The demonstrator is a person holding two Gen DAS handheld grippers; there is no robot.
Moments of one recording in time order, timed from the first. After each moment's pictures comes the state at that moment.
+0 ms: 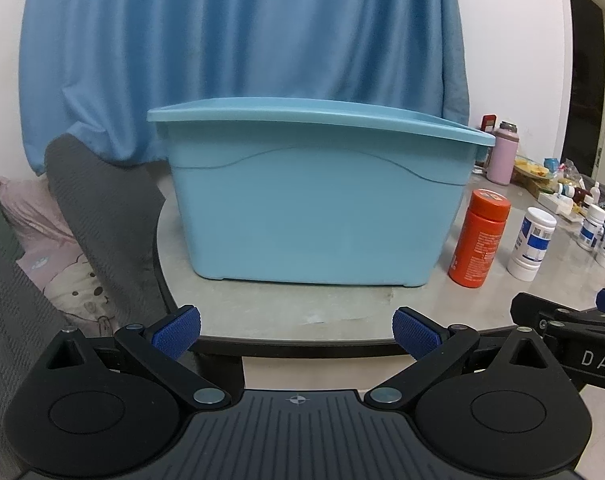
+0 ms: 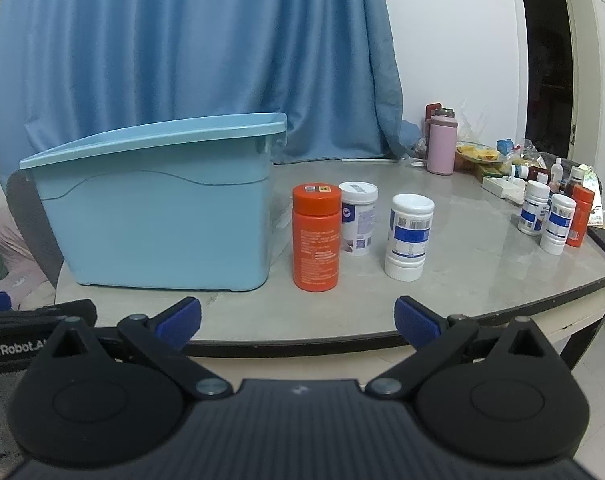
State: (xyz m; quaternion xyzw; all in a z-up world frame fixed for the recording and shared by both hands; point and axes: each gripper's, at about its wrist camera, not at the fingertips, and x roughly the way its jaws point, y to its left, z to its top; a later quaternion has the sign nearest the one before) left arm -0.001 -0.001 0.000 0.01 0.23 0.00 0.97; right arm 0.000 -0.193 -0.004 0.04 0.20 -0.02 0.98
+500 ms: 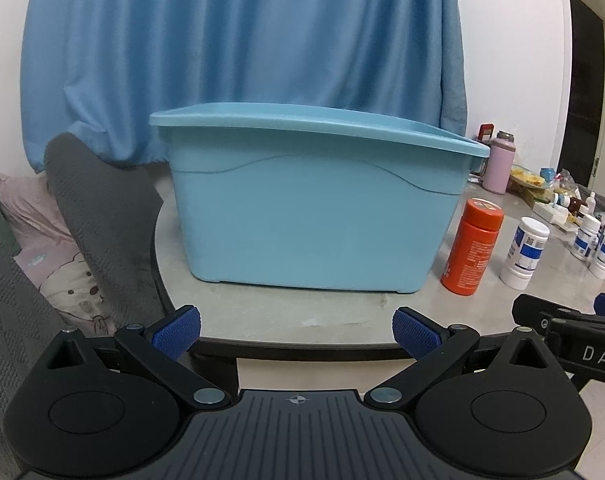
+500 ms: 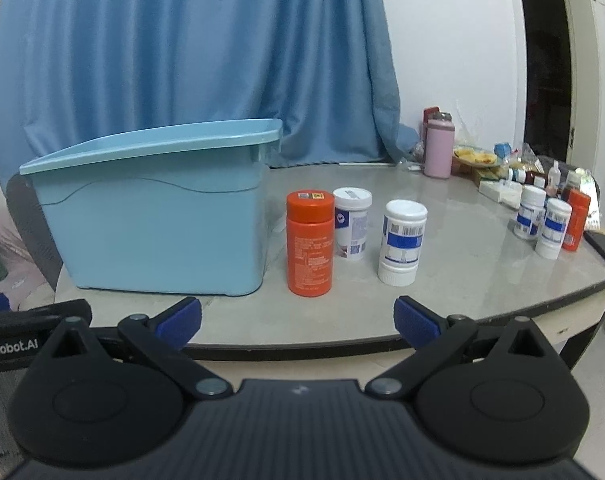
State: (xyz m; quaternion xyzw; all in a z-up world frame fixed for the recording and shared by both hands) left arm -0.008 0.000 0.007 -0.01 0.23 -0.01 0.97; right arm -0.003 -0.198 -0.001 0.03 0.20 -0.02 0.98
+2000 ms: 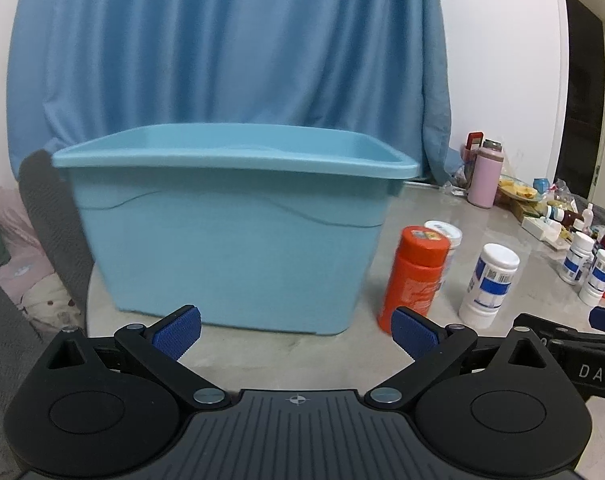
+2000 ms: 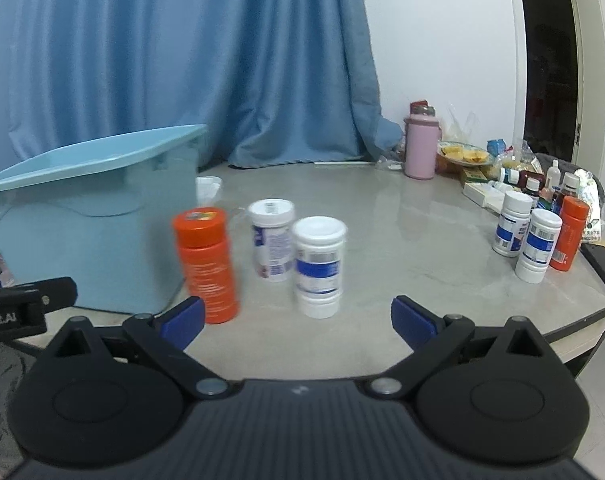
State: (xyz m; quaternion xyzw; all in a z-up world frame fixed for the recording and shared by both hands) left arm 0.031 -0.103 0.021 -0.01 0.21 0.00 0.98; right arm 0.046 -0.317 0.001 0.03 0.21 0.00 0.98
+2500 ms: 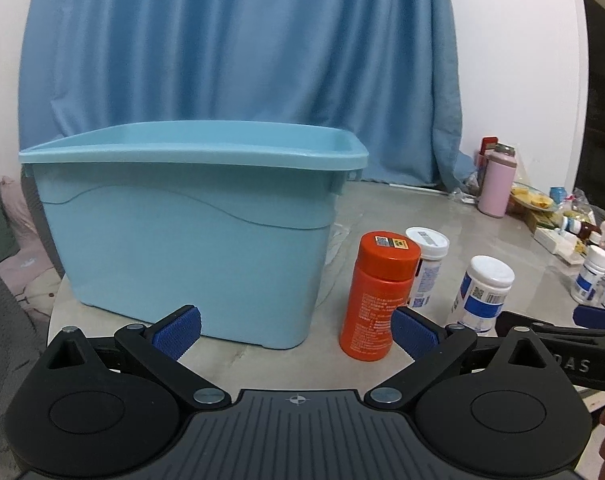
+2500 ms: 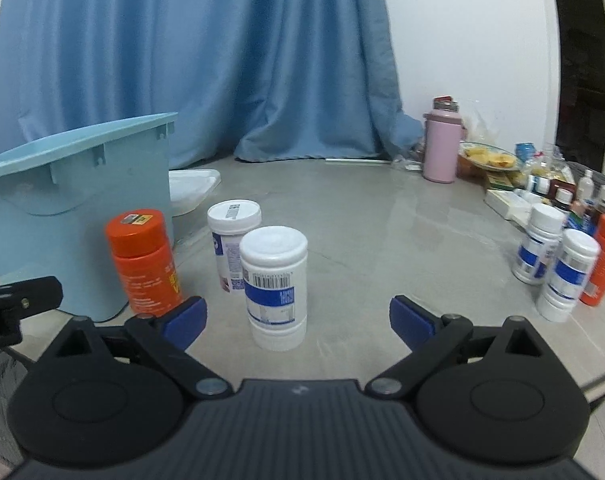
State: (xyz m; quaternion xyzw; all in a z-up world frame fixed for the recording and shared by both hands) left arm 0.052 -0.161 0.011 -0.02 0.21 0.05 0.98; right arm 0.109 -0.362 -0.018 0.01 0.21 0.05 0.98
